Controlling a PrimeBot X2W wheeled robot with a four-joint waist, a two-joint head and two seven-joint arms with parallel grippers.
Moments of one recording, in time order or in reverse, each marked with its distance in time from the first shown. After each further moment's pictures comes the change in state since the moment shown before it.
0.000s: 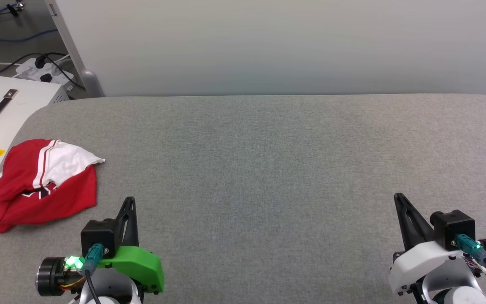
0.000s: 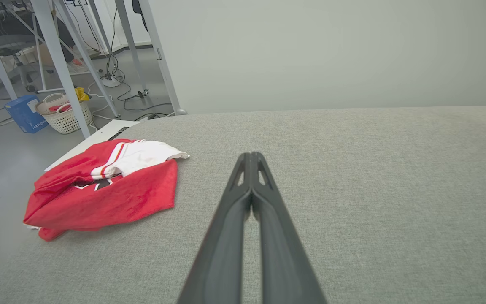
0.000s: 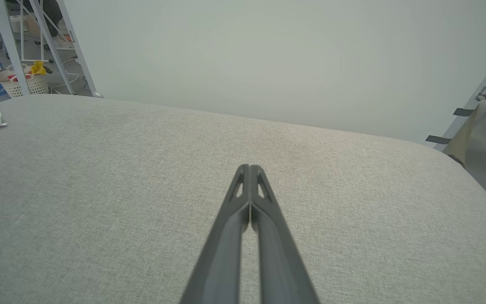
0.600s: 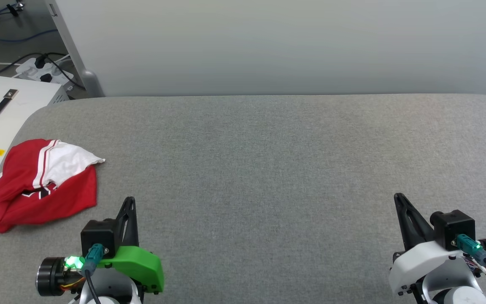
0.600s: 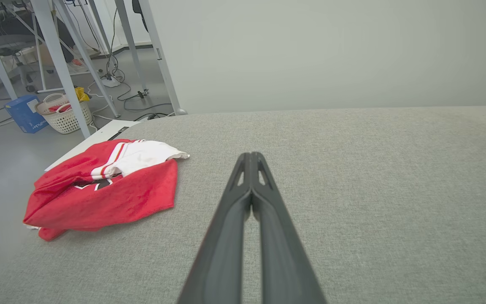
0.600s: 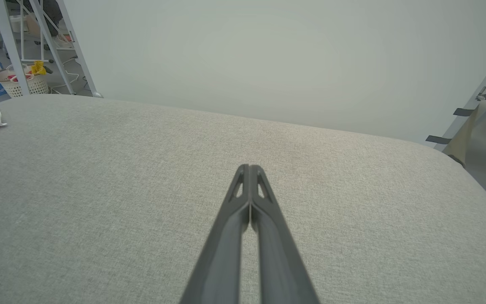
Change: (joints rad) left arm 0.000 0.000 0.000 0.000 0.000 0.000 0.000; right arm 0.000 0.000 0.000 0.000 0.000 0.000 0.000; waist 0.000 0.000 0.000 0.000
